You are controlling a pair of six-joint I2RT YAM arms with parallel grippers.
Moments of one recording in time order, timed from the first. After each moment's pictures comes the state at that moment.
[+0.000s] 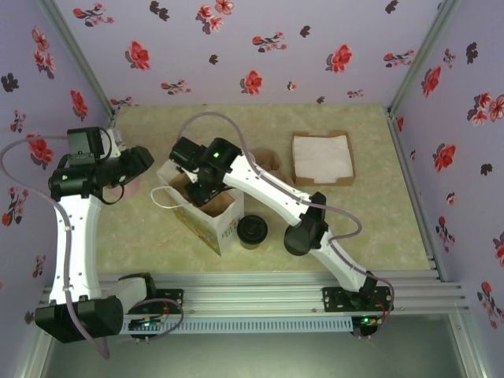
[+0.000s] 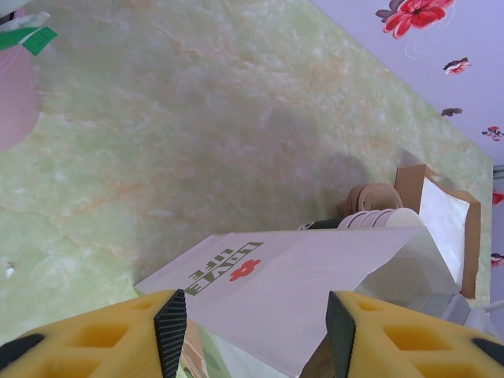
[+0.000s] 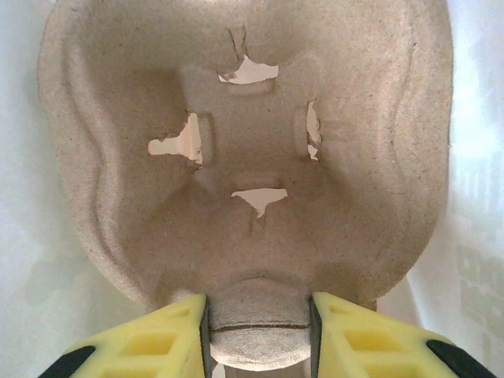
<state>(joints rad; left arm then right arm) 0.10 1.11 1.34 -1.04 0.34 -0.47 1.10 2.38 2.67 -1.53 0.00 0.29</state>
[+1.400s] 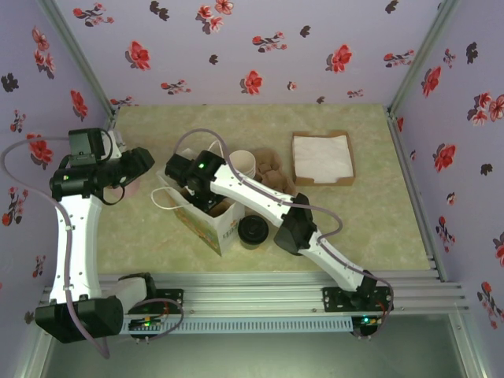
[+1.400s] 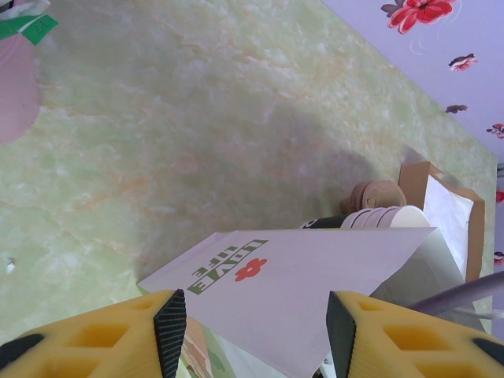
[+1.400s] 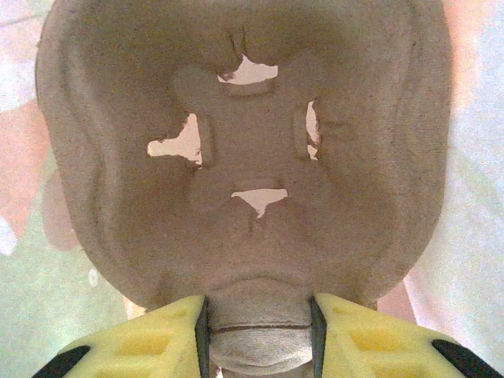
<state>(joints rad) 0.10 1.11 1.32 -1.04 0.34 -0.47 1.11 2.52 2.67 -1.55 0.03 0.29</state>
